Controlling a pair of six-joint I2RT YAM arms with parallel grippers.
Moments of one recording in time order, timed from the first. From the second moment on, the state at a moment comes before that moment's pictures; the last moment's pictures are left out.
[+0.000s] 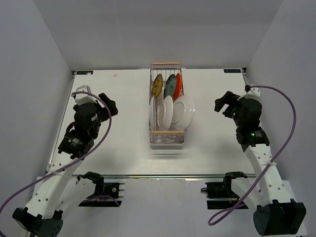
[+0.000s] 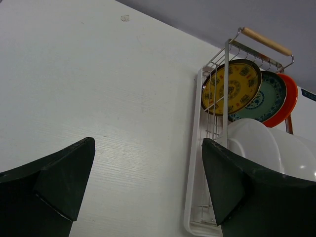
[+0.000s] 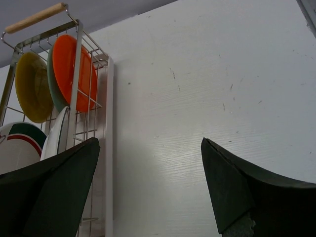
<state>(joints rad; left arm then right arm) -0.40 0.79 0.92 -0.43 -0.43 -0.51 0.10 0.86 0.77 -0.19 0.03 0.36</state>
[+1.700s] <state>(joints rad) -0.73 1.61 1.50 -0.69 -0.31 -0.50 0.10 1.09 0.88 -0.40 0.06 0.33</state>
